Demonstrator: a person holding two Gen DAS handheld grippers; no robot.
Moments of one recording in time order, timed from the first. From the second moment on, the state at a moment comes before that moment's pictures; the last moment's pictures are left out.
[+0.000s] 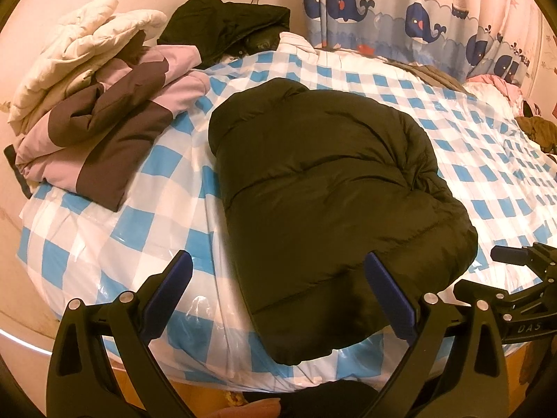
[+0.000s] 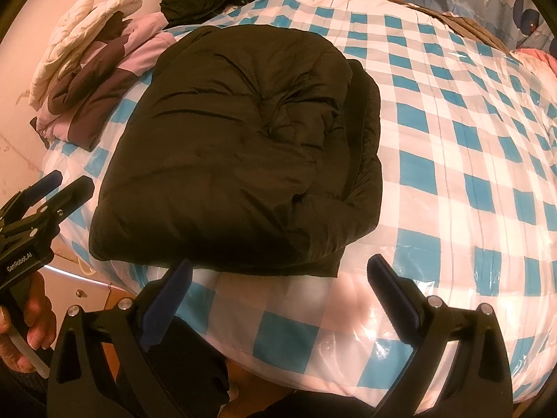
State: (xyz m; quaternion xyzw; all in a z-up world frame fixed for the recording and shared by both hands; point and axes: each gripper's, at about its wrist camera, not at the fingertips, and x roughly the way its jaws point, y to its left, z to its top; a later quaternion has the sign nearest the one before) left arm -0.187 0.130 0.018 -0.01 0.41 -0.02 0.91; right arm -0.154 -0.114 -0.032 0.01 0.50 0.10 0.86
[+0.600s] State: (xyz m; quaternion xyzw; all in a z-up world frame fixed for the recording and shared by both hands) left arm -0.188 0.130 0.018 0.00 0.41 -0.02 0.91; right arm -0.154 -0.113 -0.032 0.01 0.51 0.10 0.86
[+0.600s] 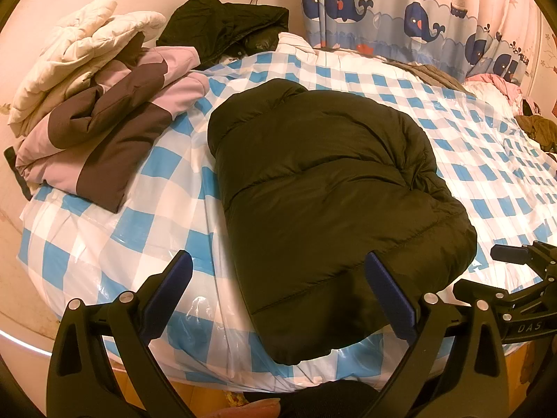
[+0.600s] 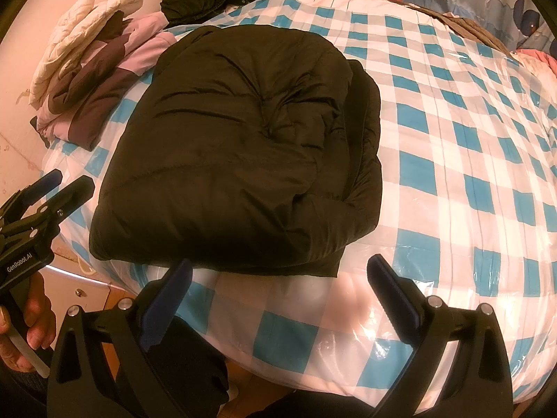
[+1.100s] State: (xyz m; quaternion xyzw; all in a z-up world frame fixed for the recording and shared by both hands) left arm -0.188 0.126 0.018 0.00 0.41 -0.02 0.91; right arm -0.154 -0.114 -0.032 0.01 0.51 0.10 0.86
